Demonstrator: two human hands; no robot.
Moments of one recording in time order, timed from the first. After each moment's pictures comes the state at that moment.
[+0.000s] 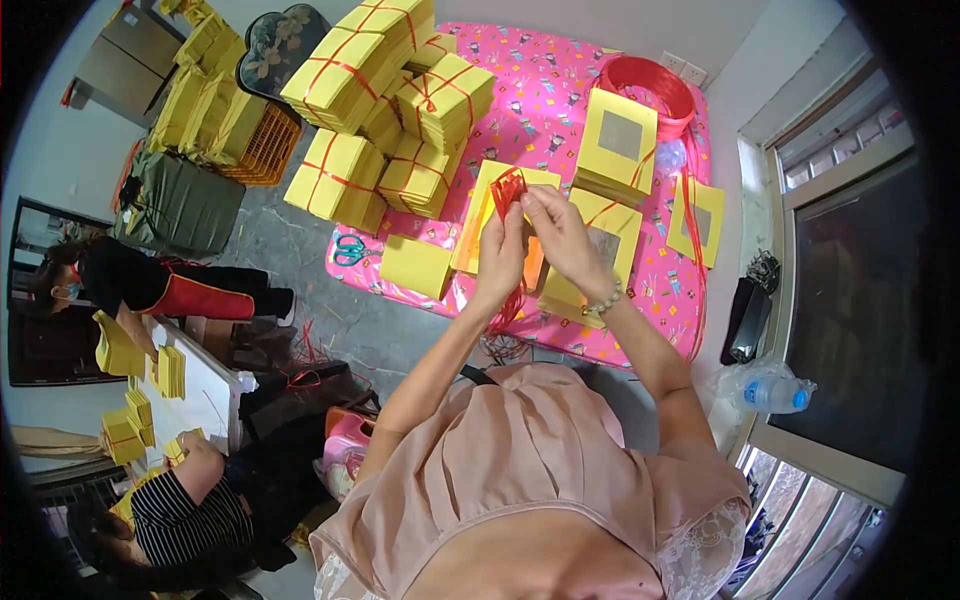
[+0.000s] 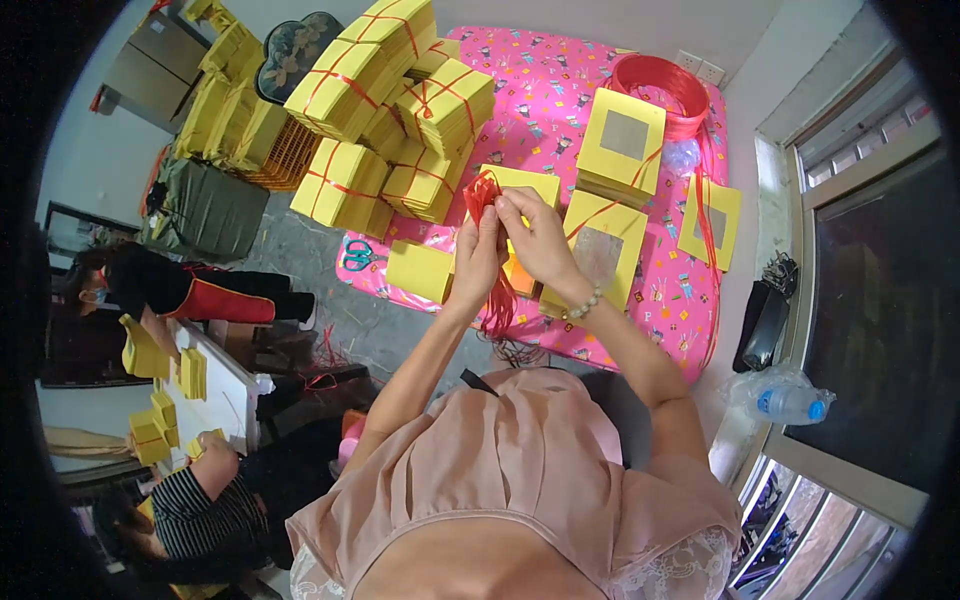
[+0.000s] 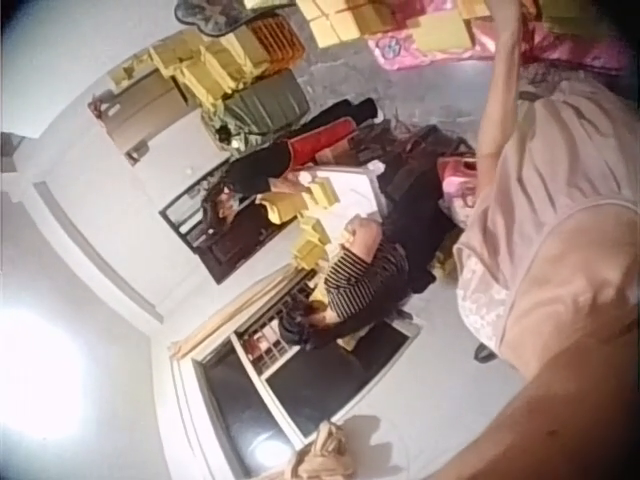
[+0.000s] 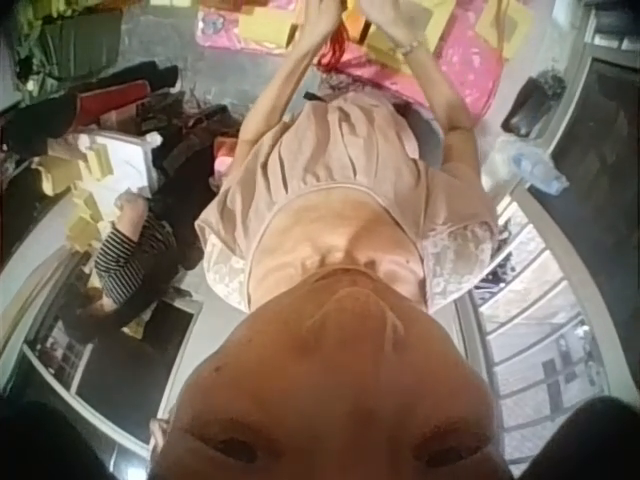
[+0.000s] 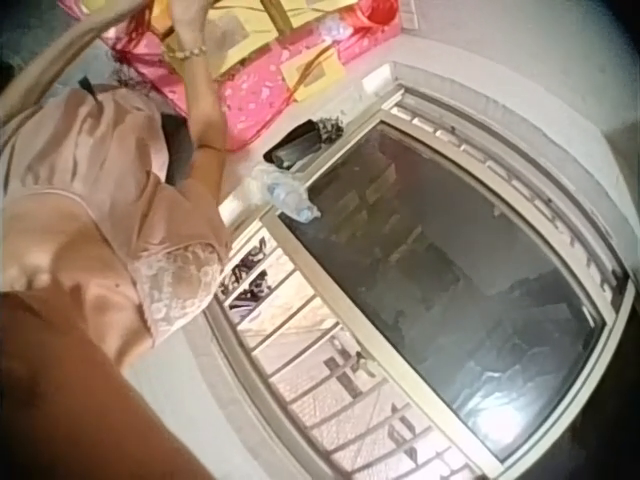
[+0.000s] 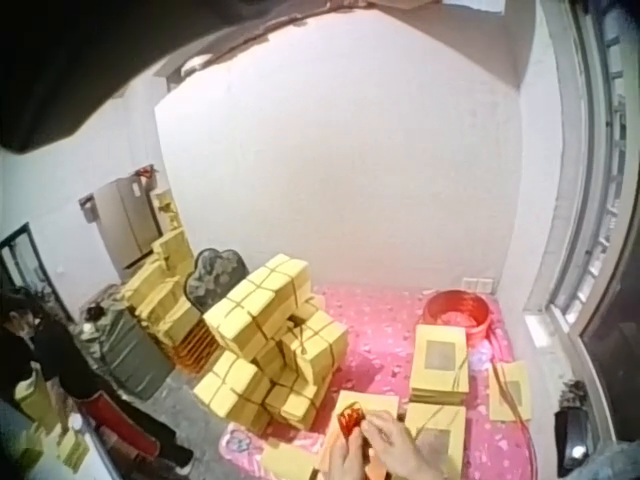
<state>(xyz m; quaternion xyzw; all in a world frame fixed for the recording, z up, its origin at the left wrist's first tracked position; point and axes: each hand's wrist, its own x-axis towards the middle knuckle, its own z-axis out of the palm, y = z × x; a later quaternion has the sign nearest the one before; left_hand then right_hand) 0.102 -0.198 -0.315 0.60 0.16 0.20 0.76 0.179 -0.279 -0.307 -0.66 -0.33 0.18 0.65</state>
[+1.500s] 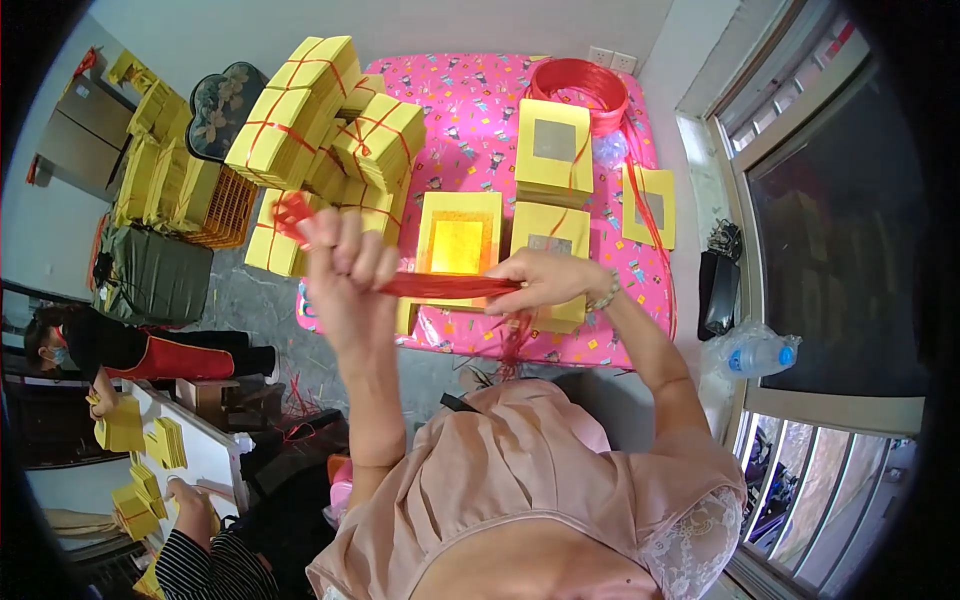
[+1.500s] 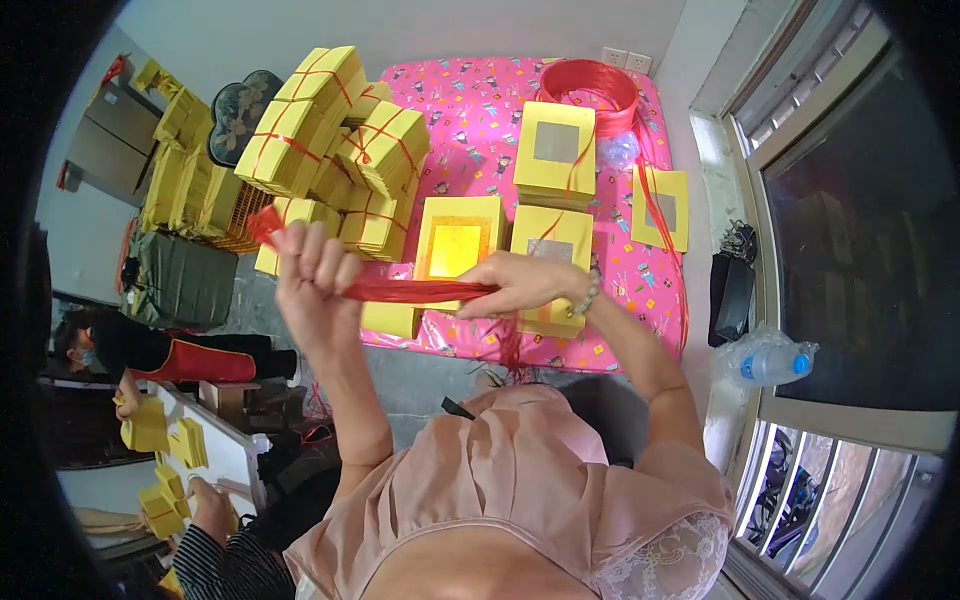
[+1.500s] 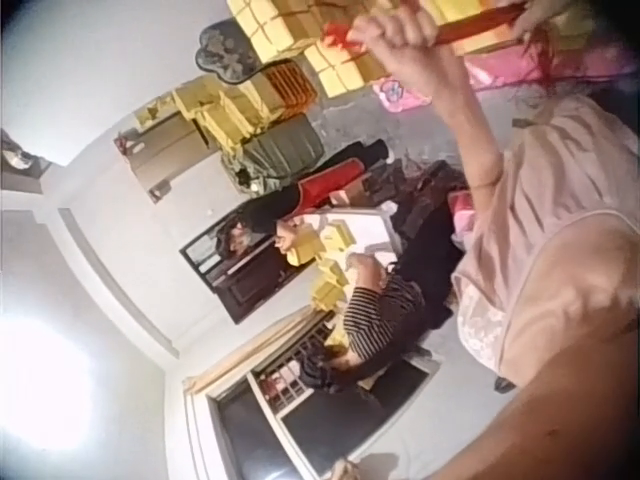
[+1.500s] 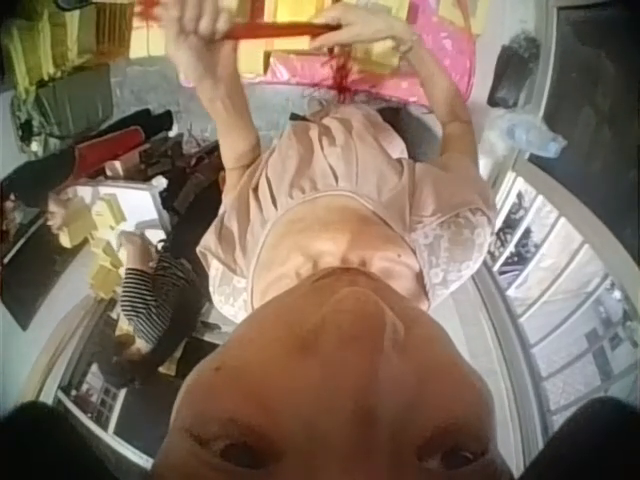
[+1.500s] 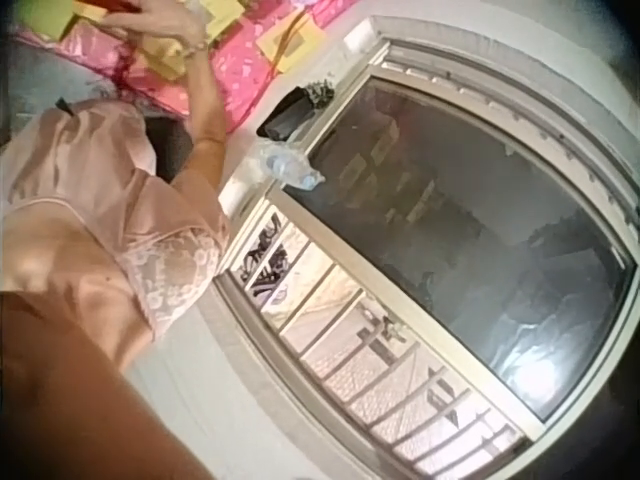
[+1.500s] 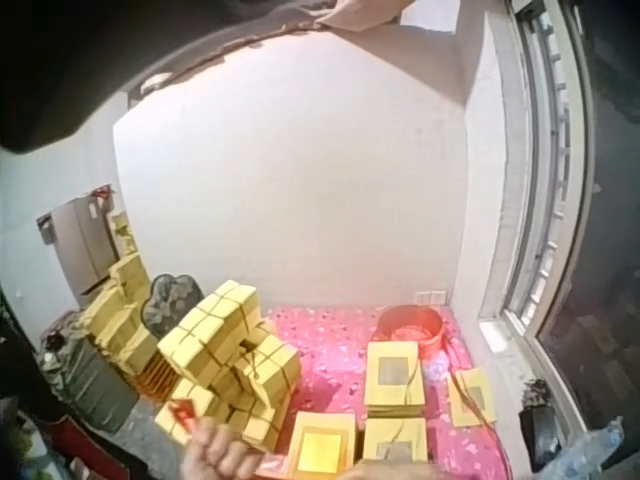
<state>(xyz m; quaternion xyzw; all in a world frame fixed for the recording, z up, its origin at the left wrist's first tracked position) 0.065 -0.160 -0.180 0.25 -0.03 0.25 0.93 0.198 -0.337 -0.250 -0.57 -0.53 0.51 0.37</state>
